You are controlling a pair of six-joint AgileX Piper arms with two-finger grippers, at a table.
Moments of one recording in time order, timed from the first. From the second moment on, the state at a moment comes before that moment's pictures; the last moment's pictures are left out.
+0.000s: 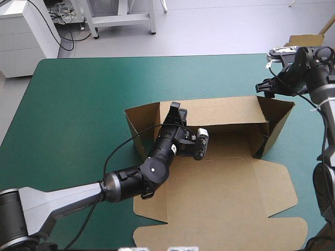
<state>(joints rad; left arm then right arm) -1.06 1.62 -1.05 1.72 0.64 -0.45 -0.02 1.76 -1.79 -0.03 1.19 -0.14</state>
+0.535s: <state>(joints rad) -1.06 1.62 -1.05 1.71 0.64 -0.52 -0.05 1.63 -1.59 0.01 1.19 -0.12</state>
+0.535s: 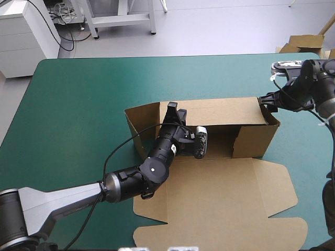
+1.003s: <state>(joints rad) -1.06 1.62 -1.05 1.71 0.64 -0.53 -0.13 1.39 -1.21 0.29 1.02 -0.40</state>
